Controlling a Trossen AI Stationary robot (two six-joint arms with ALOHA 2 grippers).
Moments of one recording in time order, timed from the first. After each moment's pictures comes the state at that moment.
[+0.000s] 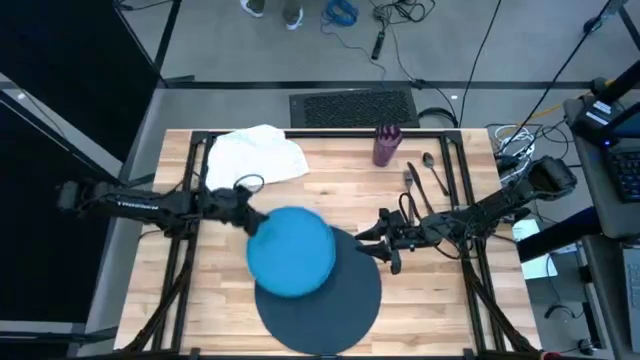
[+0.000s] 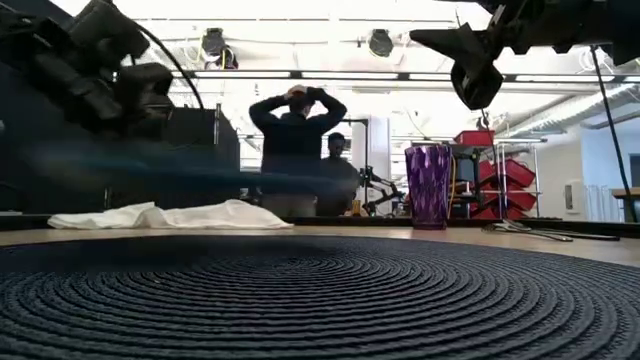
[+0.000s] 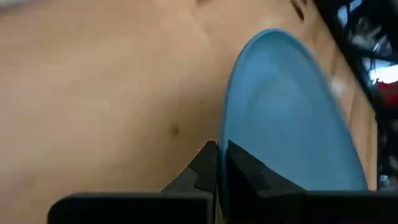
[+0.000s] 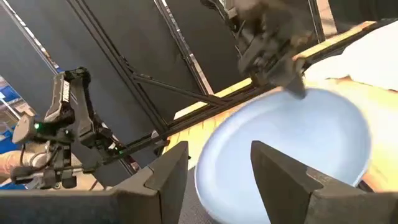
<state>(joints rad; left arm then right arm) 0.00 0.84 0.24 -0.02 -0.04 -0.91 0.36 1.23 0.42 0.81 0.26 0.51</state>
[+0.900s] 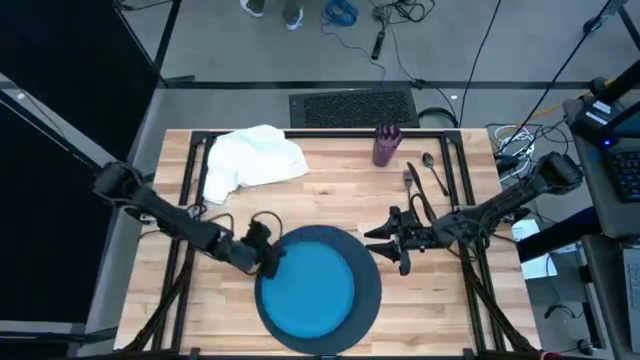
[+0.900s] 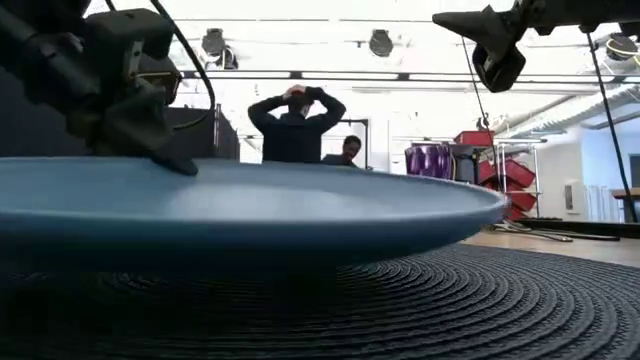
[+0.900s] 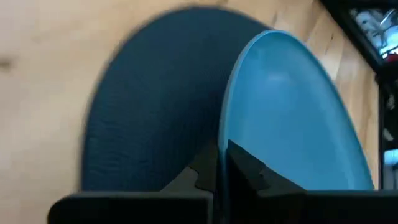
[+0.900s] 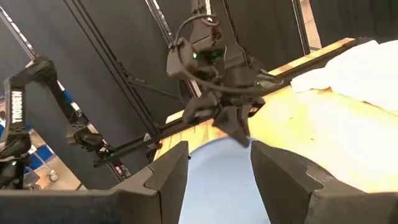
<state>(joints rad) -0.47 1.42 0.50 0.17 -0.43 -1.14 0.44 1.11 0.42 0.65 0.41 0.49</state>
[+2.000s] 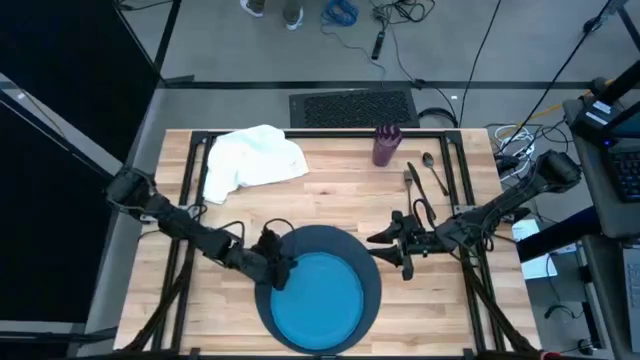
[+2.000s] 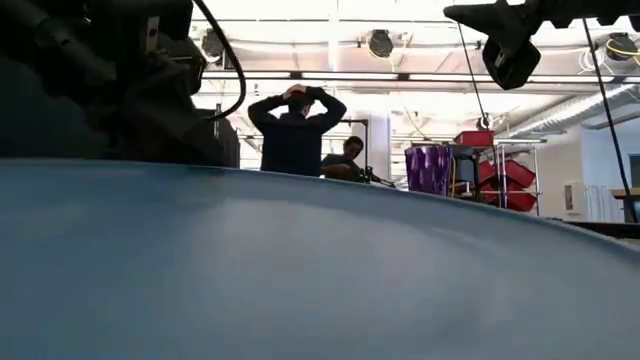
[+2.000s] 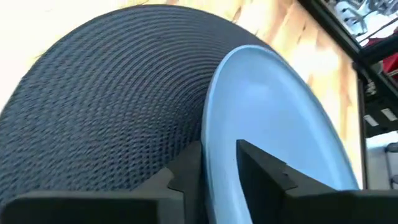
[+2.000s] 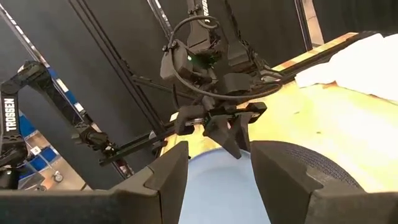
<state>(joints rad) -0.48 1.52 0.58 0.26 -0.41 -1.03 0.50 1.11 0.42 0.65 0.45 0.51</state>
